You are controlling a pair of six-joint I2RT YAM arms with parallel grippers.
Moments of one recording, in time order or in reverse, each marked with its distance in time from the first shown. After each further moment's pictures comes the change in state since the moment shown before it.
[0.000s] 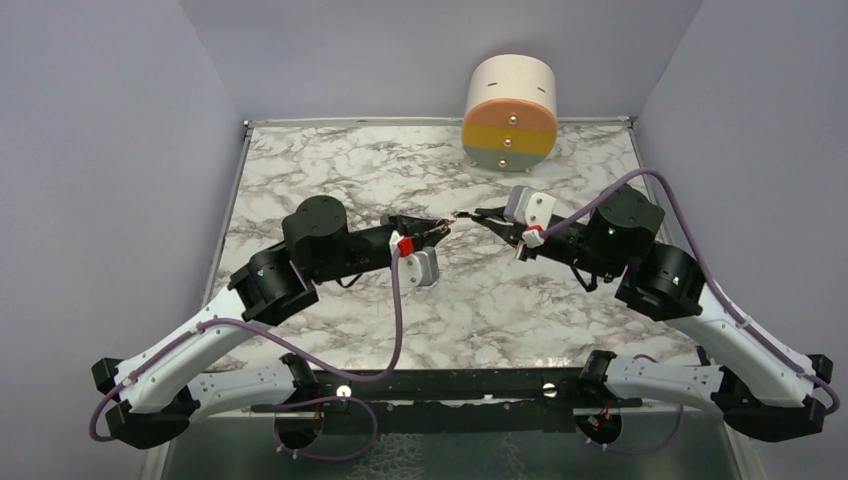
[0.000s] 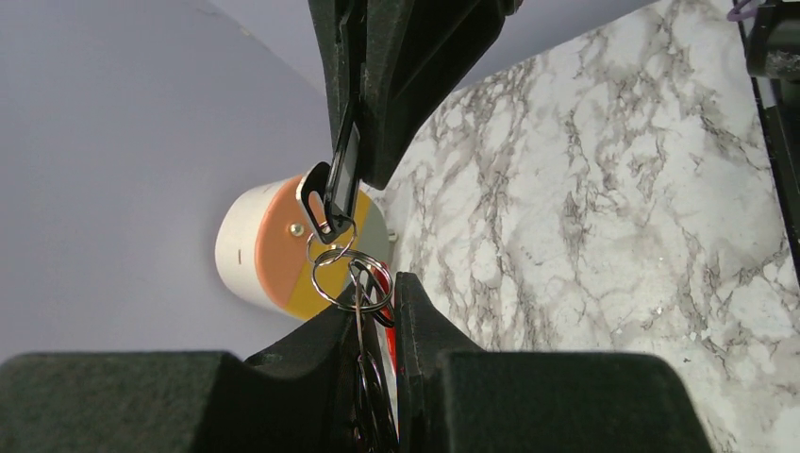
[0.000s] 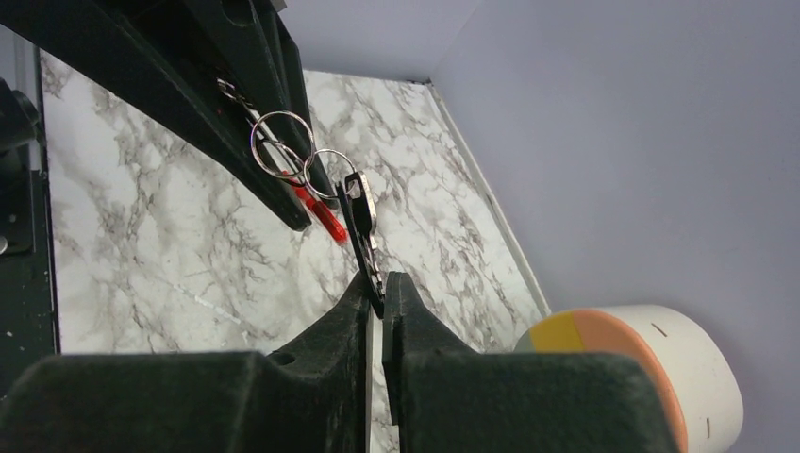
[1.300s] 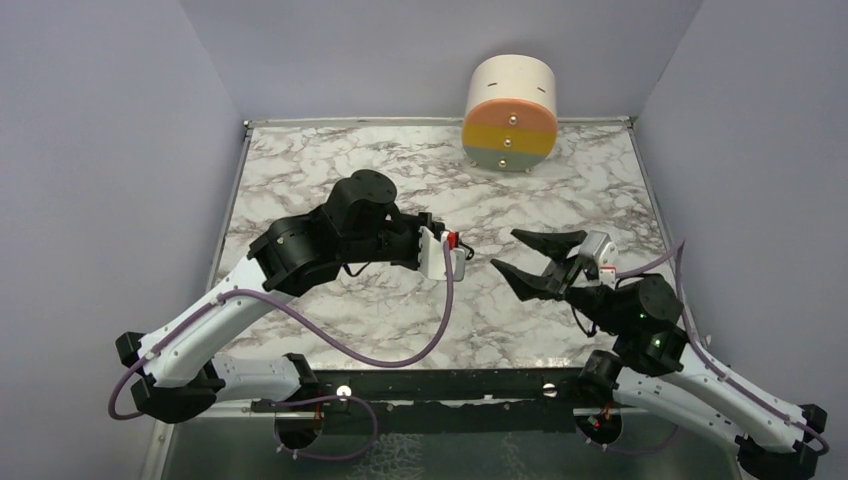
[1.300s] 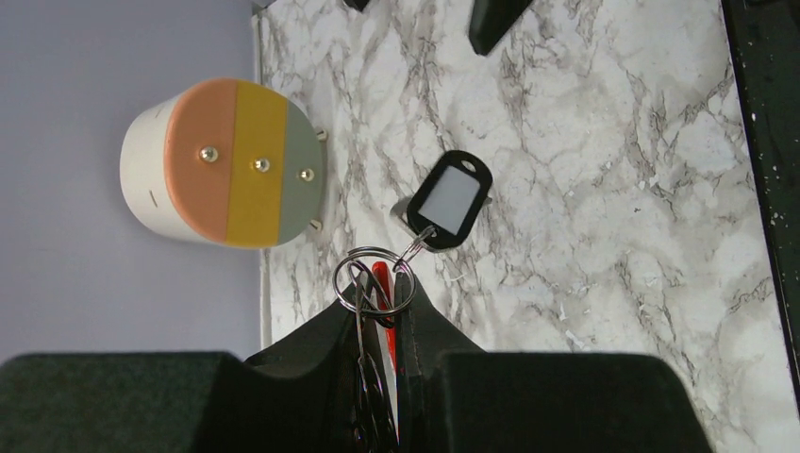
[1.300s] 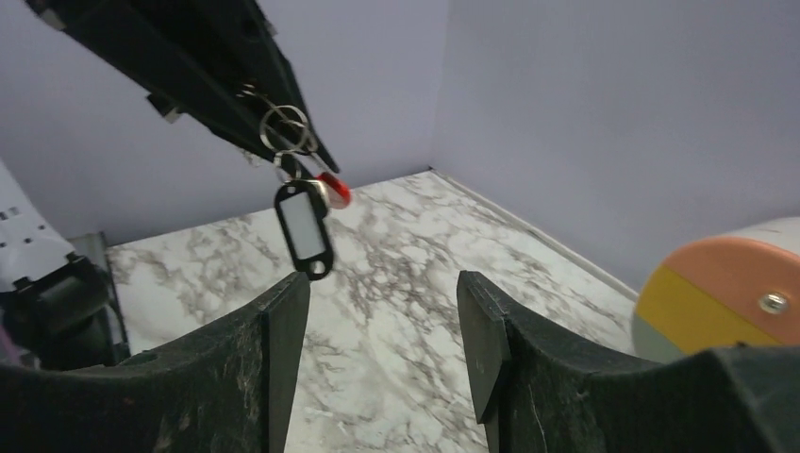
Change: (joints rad) left arm 0.002 0.228 0.327 -0.506 -0.024 0.152; right arm -0.025 -0.500 -0.721 0.597 0.122 0.406
